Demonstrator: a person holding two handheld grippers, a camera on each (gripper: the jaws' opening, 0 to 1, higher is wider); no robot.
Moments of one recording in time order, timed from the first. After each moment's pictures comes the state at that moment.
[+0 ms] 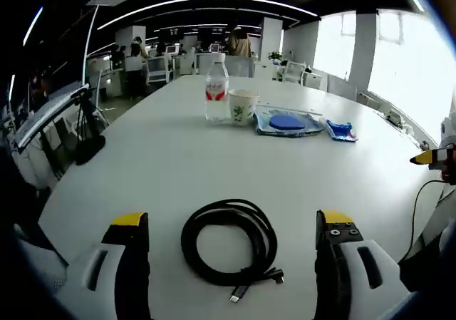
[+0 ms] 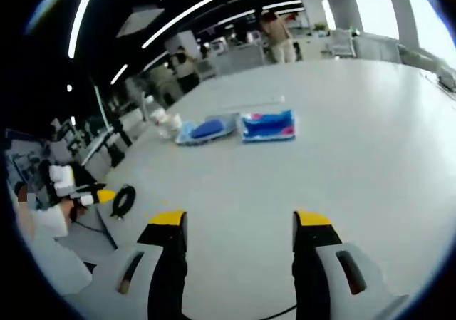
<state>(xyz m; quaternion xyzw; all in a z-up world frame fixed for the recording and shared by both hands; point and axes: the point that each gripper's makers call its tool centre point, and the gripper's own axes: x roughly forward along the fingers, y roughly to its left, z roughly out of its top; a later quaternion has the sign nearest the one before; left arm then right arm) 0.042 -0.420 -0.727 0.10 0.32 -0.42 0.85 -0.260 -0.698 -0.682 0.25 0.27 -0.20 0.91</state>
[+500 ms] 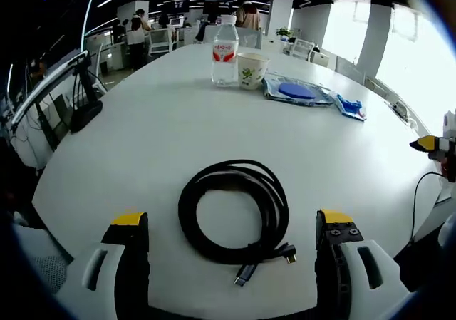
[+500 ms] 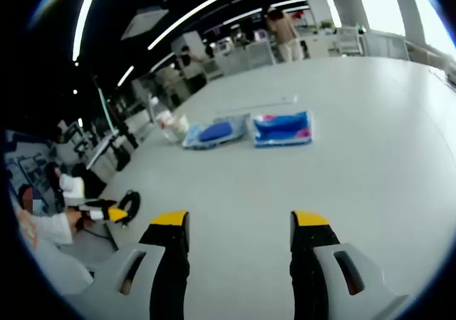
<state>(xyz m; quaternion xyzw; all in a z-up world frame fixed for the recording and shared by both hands) 0.029 -0.415 -0.765 0.13 0.39 -0.42 0.81 -0.236 -0.699 -0.691 0.25 0.27 -0.18 0.91</state>
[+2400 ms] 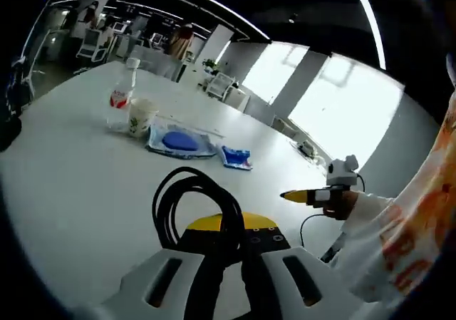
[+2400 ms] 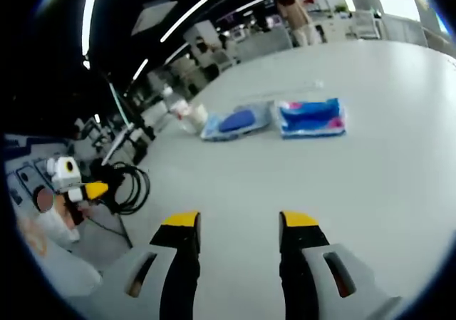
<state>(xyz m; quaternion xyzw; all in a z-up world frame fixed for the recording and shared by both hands) -0.065 -0.512 -0.609 -0.12 0.32 -0.65 0.68 -0.193 -0.680 -0.690 0.28 0.28 -0.10 0.91</state>
